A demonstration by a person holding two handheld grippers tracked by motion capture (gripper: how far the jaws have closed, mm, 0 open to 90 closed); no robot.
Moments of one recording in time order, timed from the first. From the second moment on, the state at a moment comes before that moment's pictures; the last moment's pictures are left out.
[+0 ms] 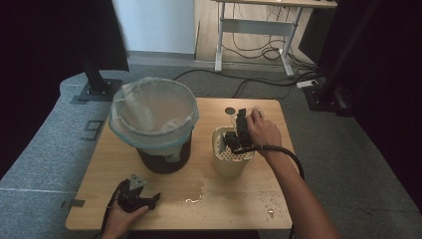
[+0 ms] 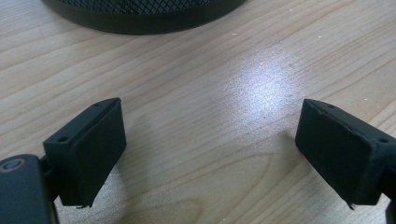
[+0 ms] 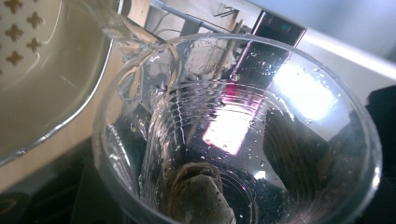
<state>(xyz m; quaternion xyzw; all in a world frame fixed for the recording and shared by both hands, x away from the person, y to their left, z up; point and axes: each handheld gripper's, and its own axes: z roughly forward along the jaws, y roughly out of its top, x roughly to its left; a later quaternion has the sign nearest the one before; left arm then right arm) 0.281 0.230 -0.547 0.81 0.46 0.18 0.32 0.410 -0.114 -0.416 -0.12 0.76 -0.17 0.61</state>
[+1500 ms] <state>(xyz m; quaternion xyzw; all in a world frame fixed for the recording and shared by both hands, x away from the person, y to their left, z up) 0.281 0.230 -0.547 0.81 0.46 0.18 0.32 0.408 -0.083 -0.438 -0.32 0.65 -0.34 0.60</state>
